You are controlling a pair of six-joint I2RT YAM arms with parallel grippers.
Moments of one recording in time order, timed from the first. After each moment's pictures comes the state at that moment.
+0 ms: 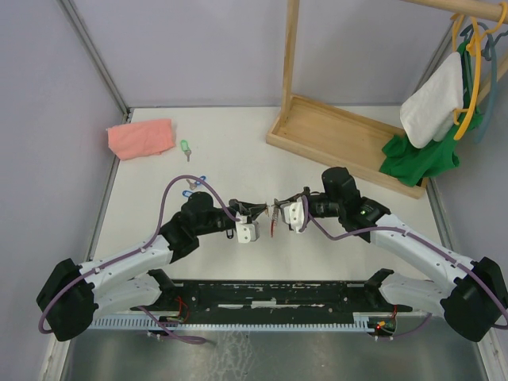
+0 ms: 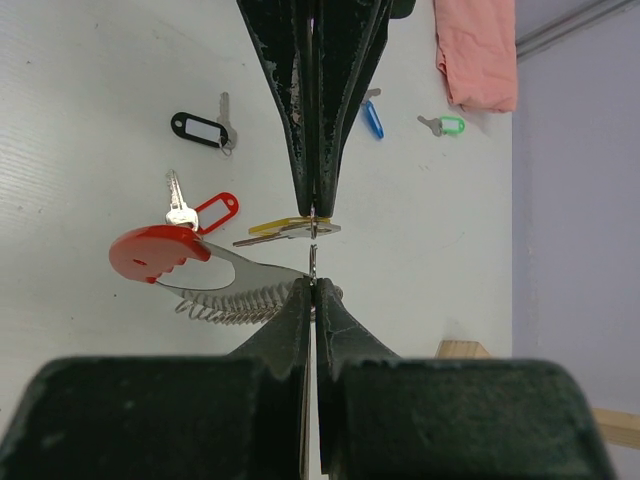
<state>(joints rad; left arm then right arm) -0.81 1.01 0.49 0.35 0.47 0.86 0.68 1.09 0.74 -0.13 -0.68 -1.08</state>
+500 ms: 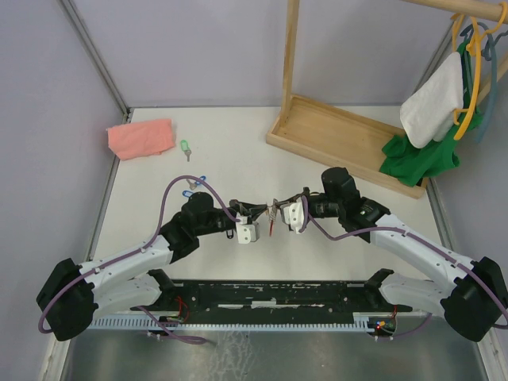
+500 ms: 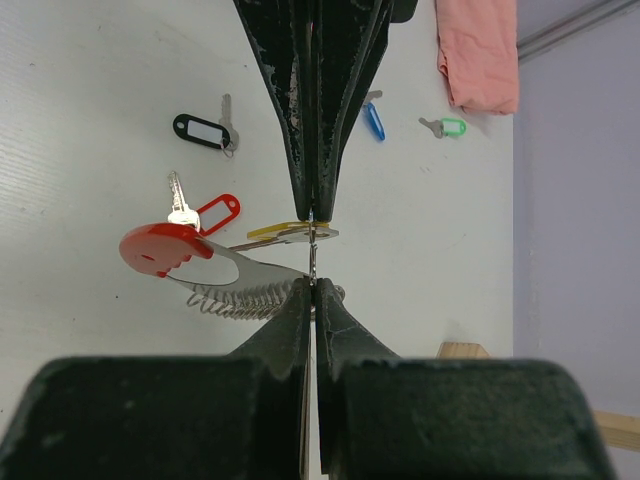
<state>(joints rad) -0.82 1.01 0.49 0.35 0.47 0.86 0.68 1.09 0.74 -0.13 -0.68 -1.08</state>
